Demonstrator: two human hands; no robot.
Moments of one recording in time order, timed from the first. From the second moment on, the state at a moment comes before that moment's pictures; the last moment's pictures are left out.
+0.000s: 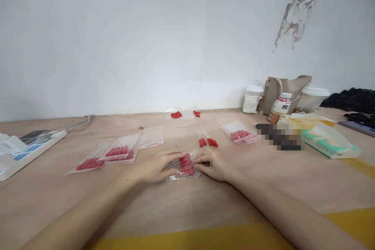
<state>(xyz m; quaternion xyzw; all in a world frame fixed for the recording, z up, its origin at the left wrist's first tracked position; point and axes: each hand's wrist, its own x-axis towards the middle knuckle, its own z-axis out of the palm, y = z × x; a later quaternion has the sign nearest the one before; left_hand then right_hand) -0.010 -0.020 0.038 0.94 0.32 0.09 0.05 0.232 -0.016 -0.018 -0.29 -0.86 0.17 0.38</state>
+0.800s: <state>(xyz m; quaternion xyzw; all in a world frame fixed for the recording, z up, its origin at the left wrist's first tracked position) -0.007 -0.030 0.003 0.88 0.38 0.22 0.16 0.219 -0.015 -0.014 -0.37 -0.82 0.28 0.35</state>
